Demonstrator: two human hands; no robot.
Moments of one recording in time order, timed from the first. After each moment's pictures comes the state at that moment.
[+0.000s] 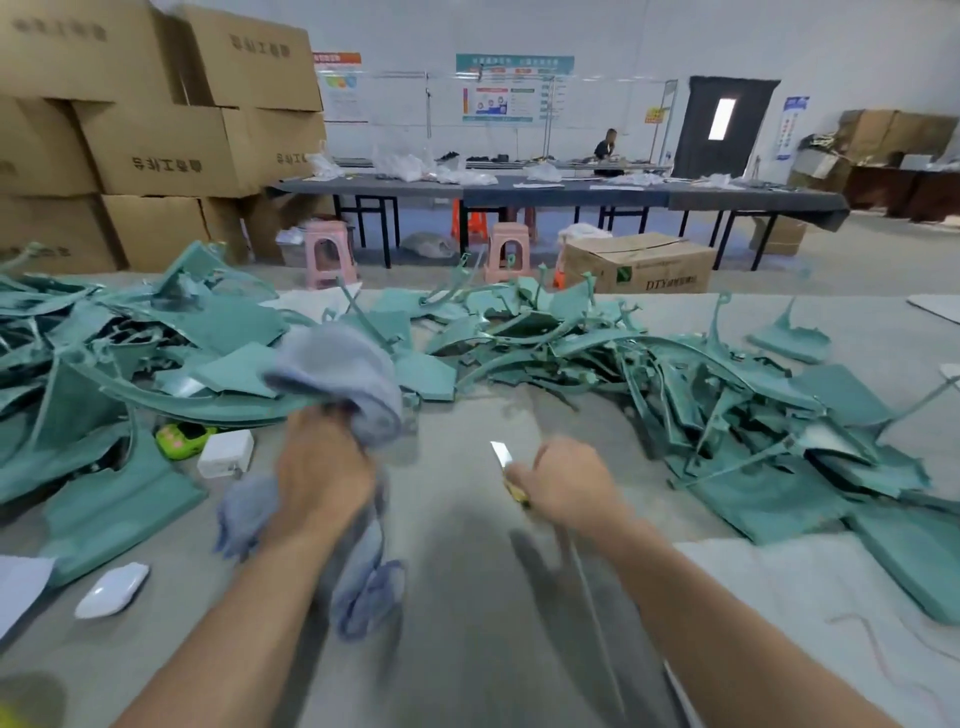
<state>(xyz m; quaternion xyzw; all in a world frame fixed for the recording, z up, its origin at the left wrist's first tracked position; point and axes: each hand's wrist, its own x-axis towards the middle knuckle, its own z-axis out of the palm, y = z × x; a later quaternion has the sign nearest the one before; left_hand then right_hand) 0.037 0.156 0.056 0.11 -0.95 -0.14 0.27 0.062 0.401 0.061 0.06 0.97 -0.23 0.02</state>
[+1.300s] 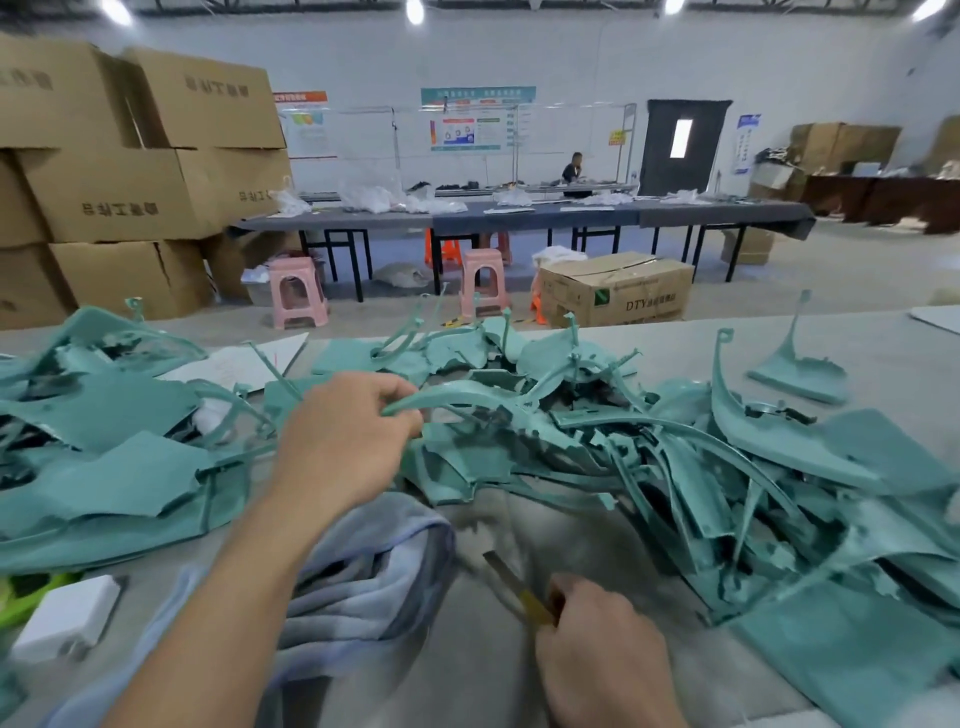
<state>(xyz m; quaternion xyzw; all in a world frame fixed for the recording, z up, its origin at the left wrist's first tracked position) -0.062 0.243 0.151 -0.07 -0.94 -0.29 0.19 0.035 0.435 0.039 0.14 0.95 -0.27 0.03</state>
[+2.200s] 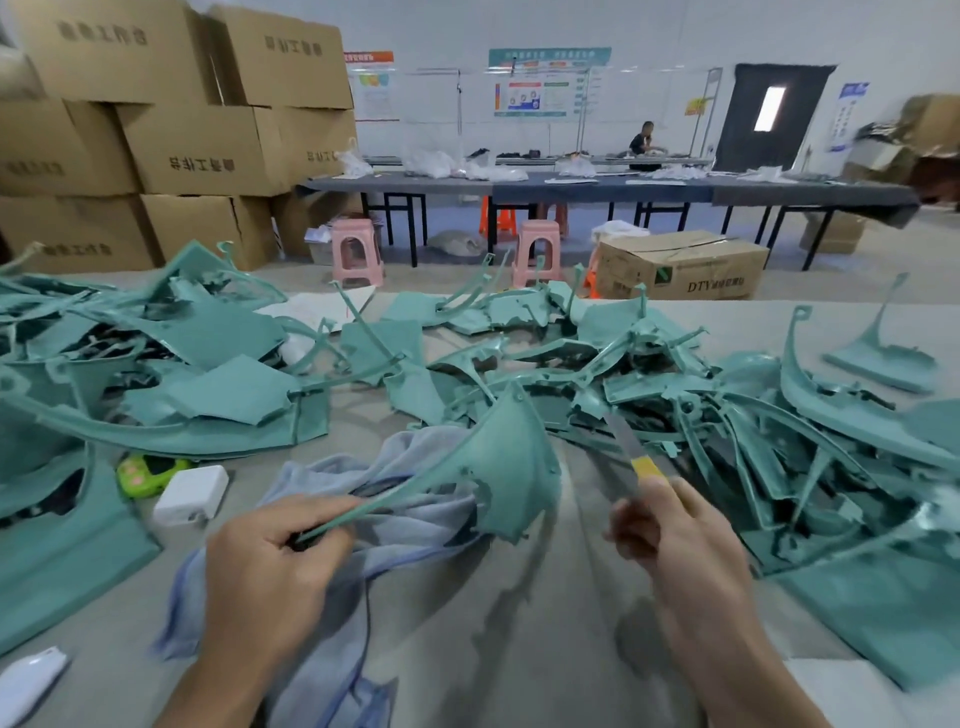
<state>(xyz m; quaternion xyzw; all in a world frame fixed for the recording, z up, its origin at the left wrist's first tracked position) 0.063 0.145 0.044 -0.03 -0.83 -0.47 0.30 0.040 0.443 0.032 0.15 0.65 -0.73 -0.16</state>
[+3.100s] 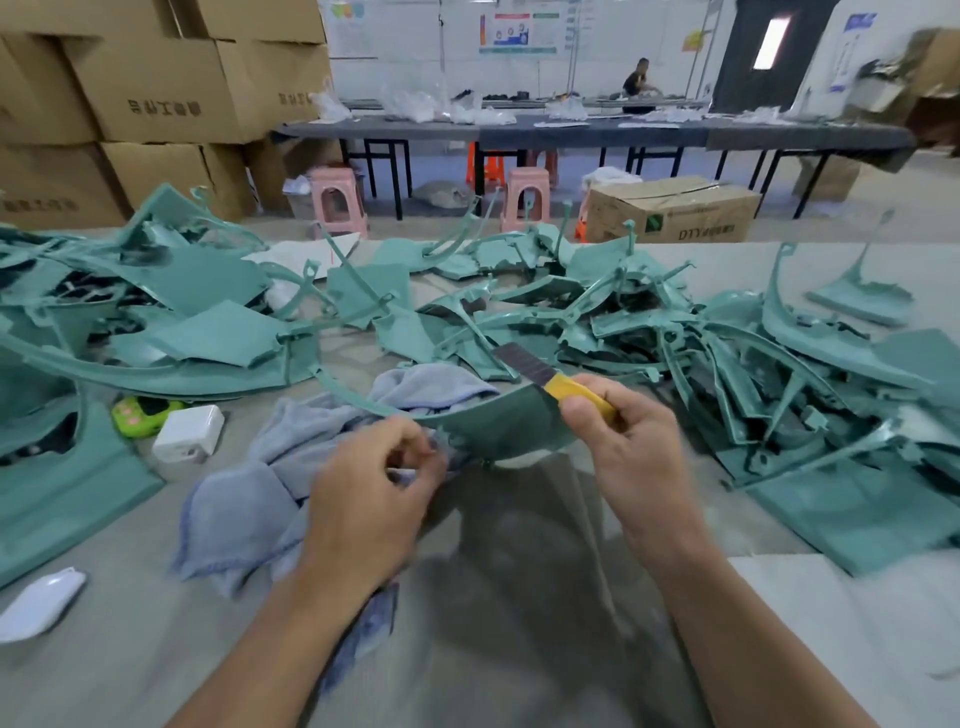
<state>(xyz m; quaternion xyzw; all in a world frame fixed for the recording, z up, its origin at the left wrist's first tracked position) 0.056 0.201 0.020 -0.03 -0.89 -0.37 0.27 0.049 0.426 0.049 -0.05 0.74 -0.65 -0.18</state>
